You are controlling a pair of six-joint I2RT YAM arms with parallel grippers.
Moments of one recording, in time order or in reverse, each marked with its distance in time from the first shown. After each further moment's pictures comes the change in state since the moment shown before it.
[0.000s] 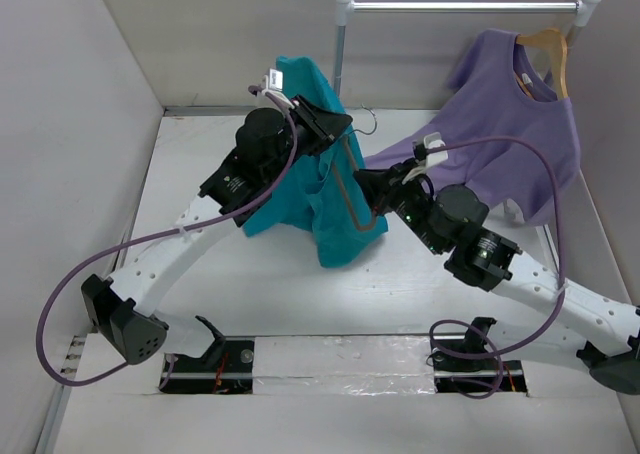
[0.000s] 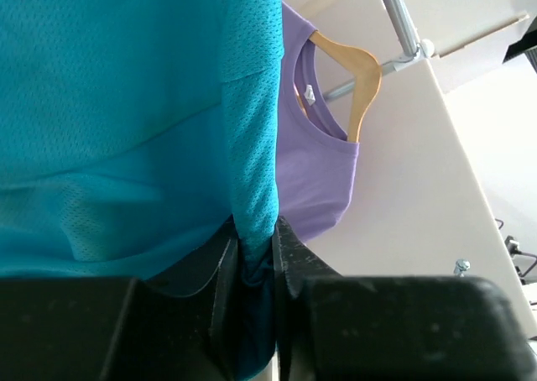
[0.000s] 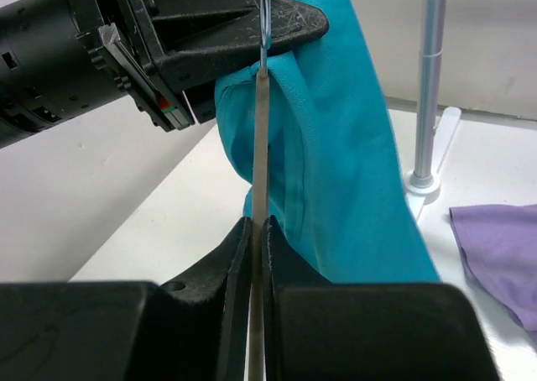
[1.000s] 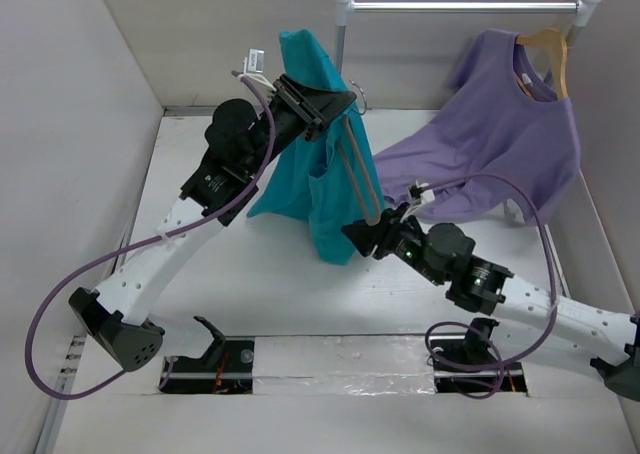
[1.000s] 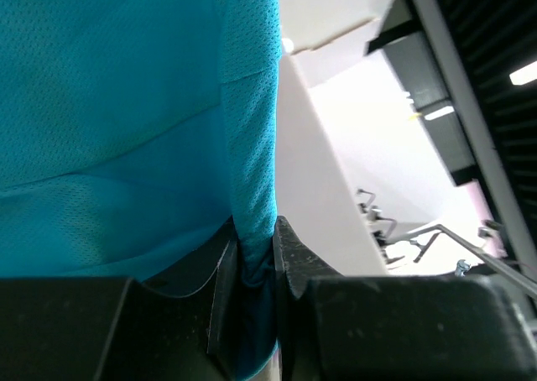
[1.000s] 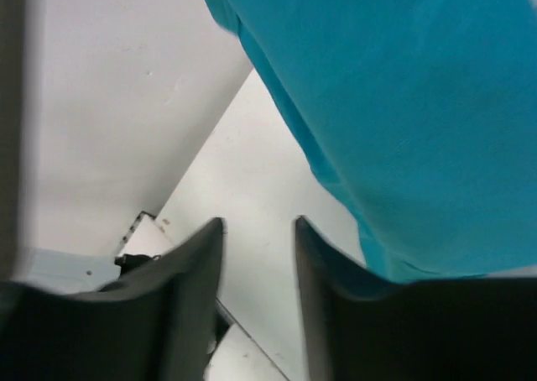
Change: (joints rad) left arm 0.040 -0.048 0.060 0.092 0.178 -0.171; right arm 0.046 -0.180 -0.340 0.033 -0.081 0.366
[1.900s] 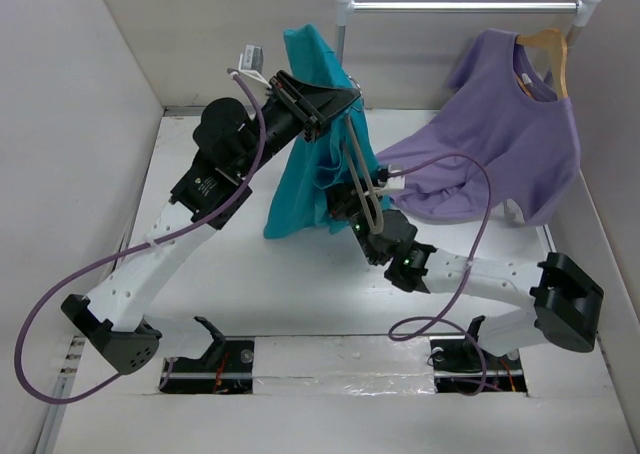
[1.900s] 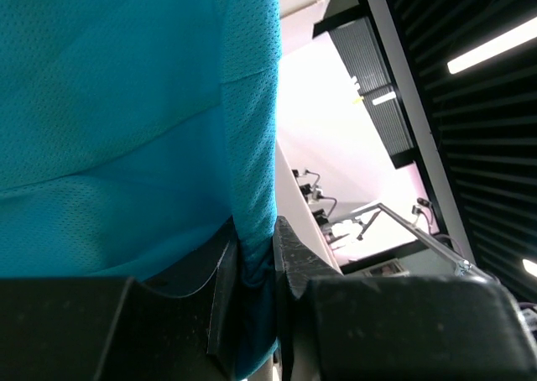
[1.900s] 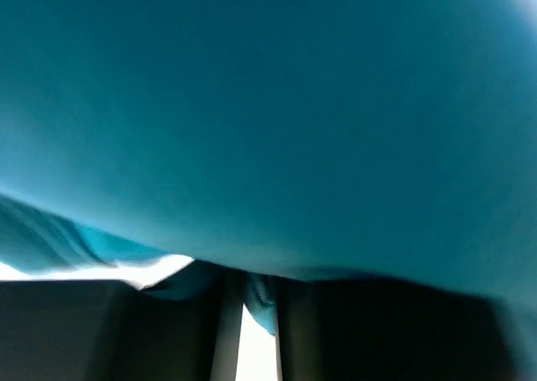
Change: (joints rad) left arm -0.040 -0.018 0.079 -0.017 0.046 -0.109; right arm 0.038 0.564 0.126 0.646 0.427 -0.176
